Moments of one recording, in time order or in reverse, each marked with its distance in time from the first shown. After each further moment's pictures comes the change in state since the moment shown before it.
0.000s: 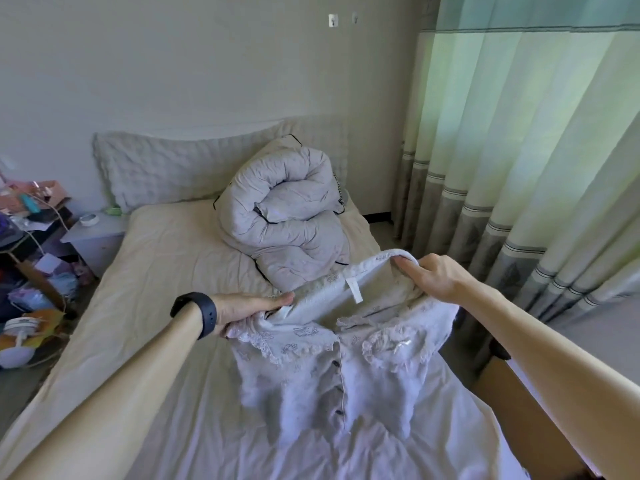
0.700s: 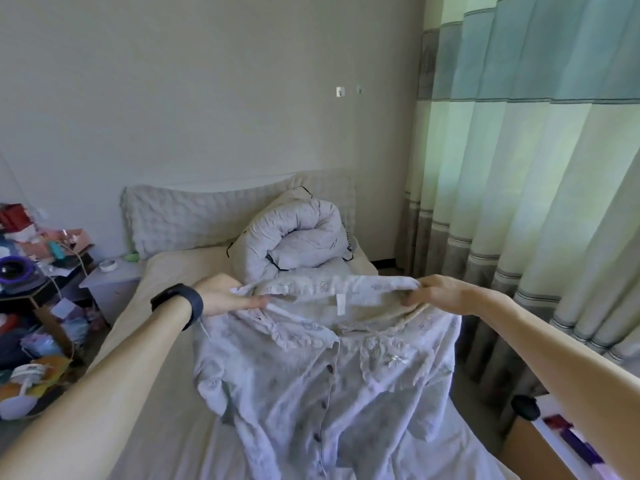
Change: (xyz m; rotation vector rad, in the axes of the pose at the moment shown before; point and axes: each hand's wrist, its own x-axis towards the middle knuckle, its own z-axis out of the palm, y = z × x) left_hand -0.048 0.034 -0.095 0.395 0.555 0.310; right_hand 0.034 -0.019 -0.051 0.065 -0.257 -0.068
